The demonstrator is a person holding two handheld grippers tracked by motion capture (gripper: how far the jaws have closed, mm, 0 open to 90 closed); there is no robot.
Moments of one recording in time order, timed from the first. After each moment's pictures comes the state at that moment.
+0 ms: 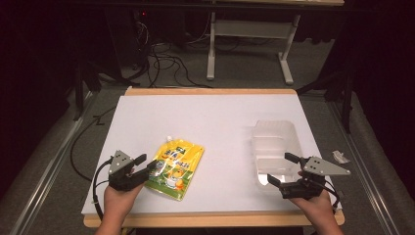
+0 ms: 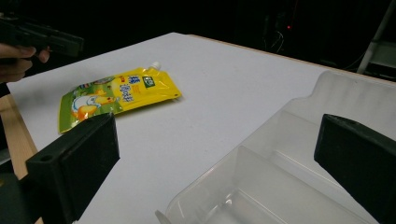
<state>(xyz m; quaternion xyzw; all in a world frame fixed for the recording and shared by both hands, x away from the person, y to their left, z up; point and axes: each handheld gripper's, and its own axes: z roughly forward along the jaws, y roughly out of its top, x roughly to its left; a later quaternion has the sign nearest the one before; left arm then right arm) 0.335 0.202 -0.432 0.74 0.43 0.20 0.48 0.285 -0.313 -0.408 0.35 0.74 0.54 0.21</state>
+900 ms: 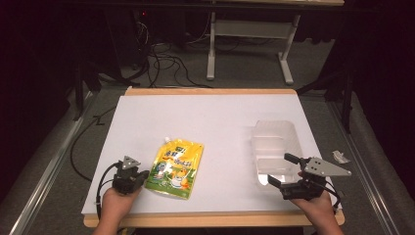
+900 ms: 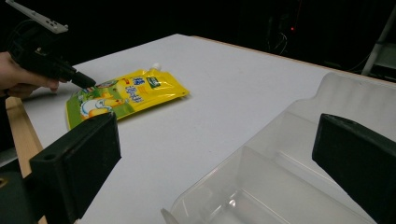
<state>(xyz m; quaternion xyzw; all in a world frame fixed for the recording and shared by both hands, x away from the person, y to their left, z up) 0.348 0.202 -0.472 0.81 0.47 0.14 0.33 0.283 -0.314 -0.408 0.35 0.74 0.54 0.21</state>
